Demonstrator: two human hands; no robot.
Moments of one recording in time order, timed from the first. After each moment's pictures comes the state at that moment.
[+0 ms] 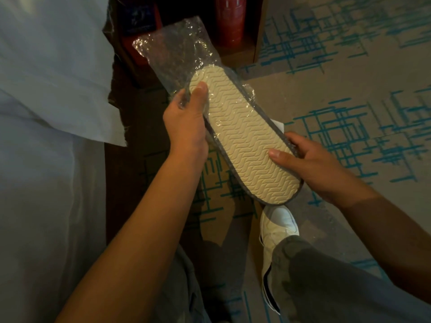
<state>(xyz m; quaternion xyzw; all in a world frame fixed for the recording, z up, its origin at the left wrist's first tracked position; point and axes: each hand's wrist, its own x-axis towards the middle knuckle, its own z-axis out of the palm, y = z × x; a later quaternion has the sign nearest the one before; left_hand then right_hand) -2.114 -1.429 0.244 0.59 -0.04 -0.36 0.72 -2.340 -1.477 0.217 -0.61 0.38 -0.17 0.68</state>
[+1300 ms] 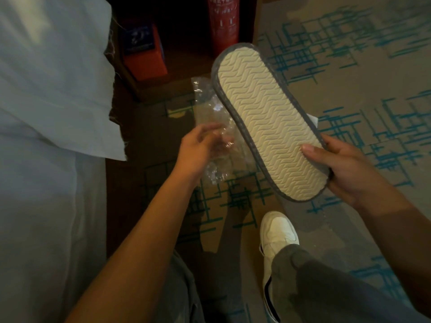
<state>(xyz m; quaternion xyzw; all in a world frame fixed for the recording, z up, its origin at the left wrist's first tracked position) -2.115 -1.414 0.209 0.65 -0.21 -0.47 0.57 -2.370 -1.495 0.239 -0.45 0.39 -0.26 0.76</state>
